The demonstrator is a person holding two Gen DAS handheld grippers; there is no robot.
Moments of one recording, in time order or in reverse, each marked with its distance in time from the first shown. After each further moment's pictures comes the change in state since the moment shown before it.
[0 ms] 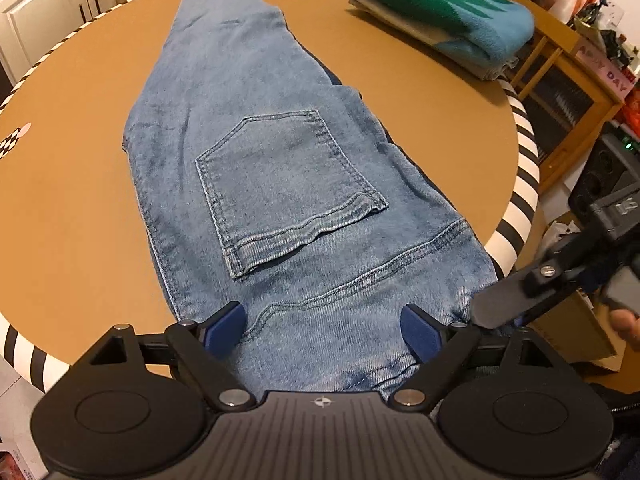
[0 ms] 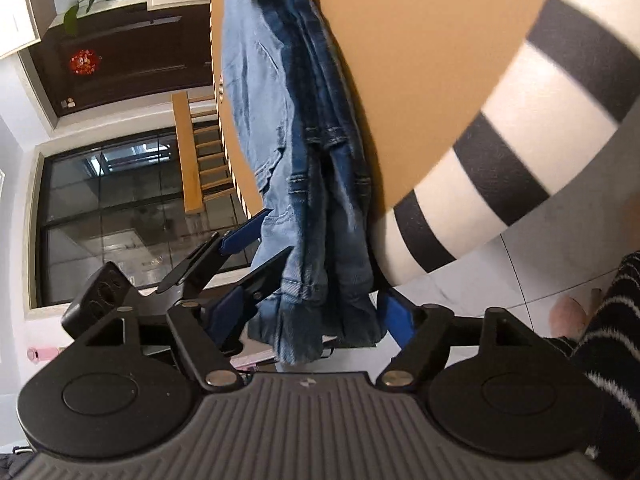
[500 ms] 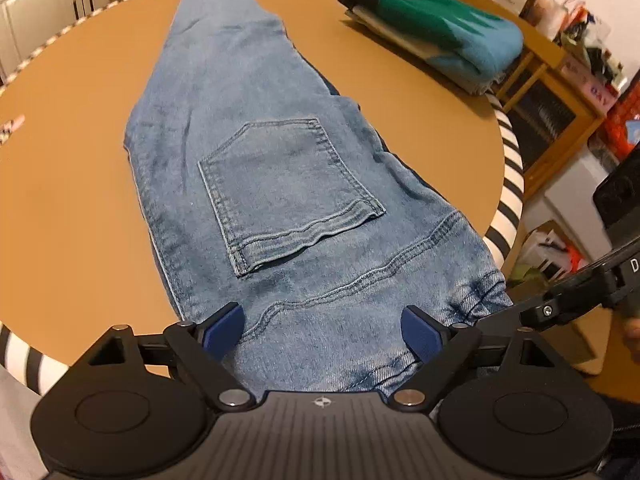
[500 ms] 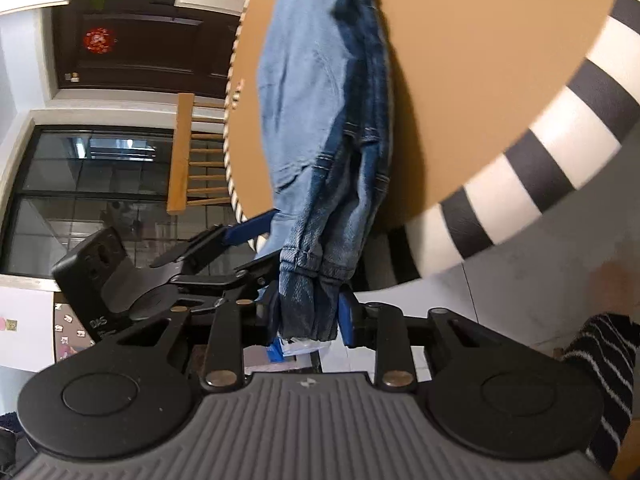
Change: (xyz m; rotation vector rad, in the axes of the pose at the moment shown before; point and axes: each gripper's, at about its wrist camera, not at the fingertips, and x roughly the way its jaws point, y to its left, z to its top) left arm -0.002 0.021 -0.003 -0.030 -0.025 -0.097; right arm -0.003 0.039 -0.020 -0.180 -0.111 -0.100
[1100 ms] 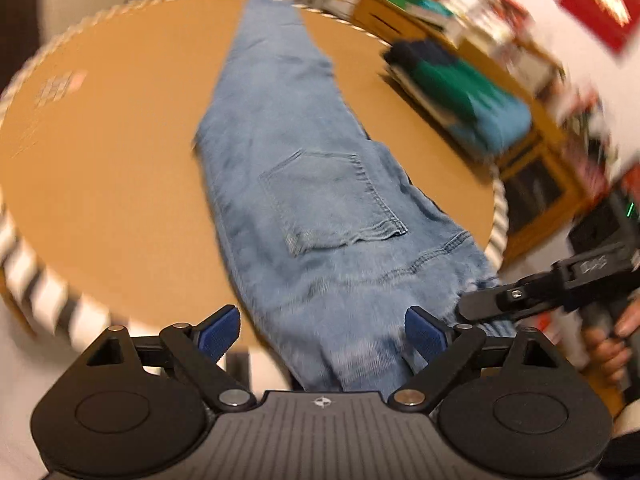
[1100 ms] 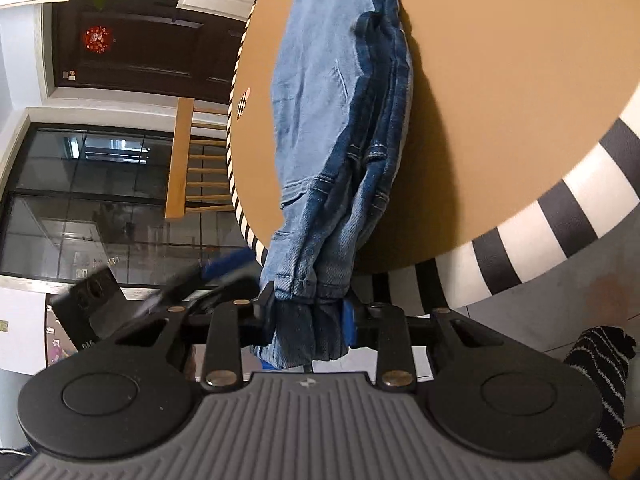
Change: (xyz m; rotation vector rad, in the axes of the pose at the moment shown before) left arm -0.055 0.047 -0.034 -0.269 -0.114 -0.103; right arm -0.002 0.023 0.013 -0.025 -0.012 -0.039
